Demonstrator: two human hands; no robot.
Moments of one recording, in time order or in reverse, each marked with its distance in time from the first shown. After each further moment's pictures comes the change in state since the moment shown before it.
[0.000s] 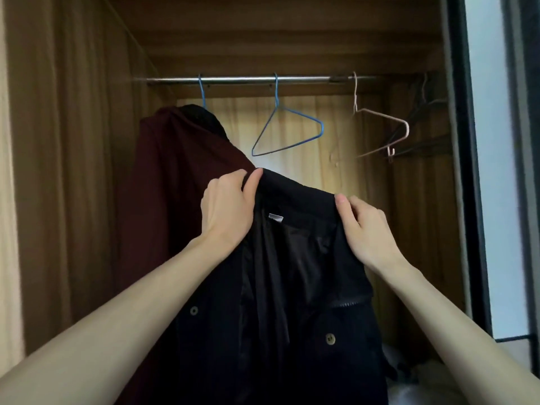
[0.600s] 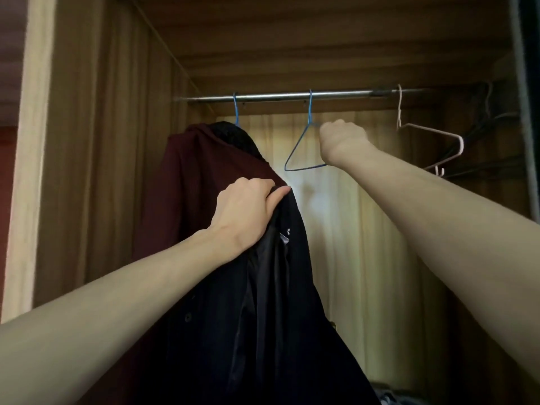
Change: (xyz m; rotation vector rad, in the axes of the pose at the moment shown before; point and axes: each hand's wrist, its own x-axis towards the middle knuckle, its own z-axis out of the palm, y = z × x) left_hand 0.032 -0.002 -0.002 0.354 -0.160 0.142; right_hand 0.202 -0.108 0.044 -0.925 -0.099 -0.189
